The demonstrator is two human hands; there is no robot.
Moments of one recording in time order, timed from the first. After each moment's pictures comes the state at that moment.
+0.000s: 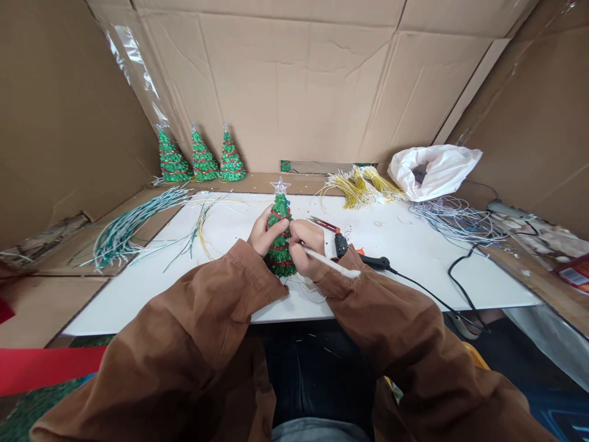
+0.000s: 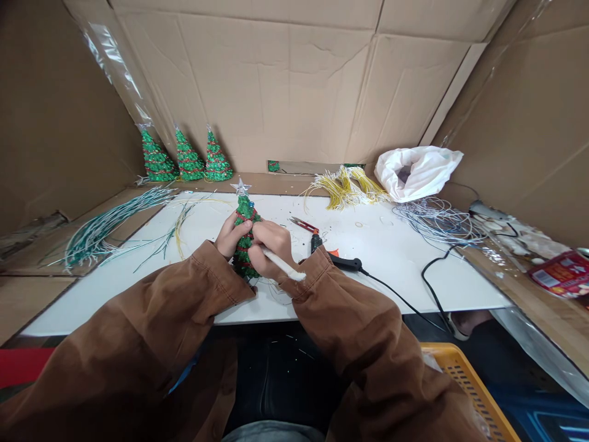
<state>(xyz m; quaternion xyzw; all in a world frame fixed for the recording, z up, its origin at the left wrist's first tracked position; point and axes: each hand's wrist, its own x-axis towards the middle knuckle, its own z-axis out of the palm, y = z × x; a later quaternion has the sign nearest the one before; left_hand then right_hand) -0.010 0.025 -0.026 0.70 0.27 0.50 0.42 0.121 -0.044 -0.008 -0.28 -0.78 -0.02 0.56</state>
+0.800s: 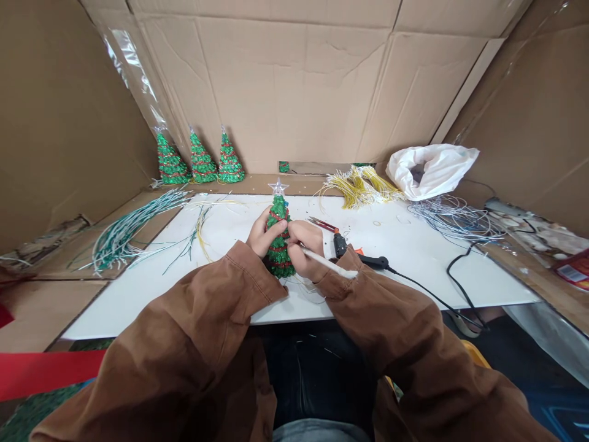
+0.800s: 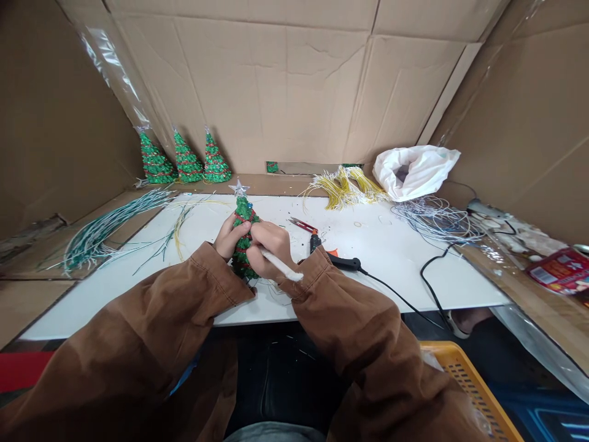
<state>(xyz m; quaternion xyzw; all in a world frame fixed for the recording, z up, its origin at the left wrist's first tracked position) -0.010 0.022 -0.023 0.70 0.27 0.51 0.42 0.122 -0.047 -0.002 -0.29 -0.79 -0.03 0.54</state>
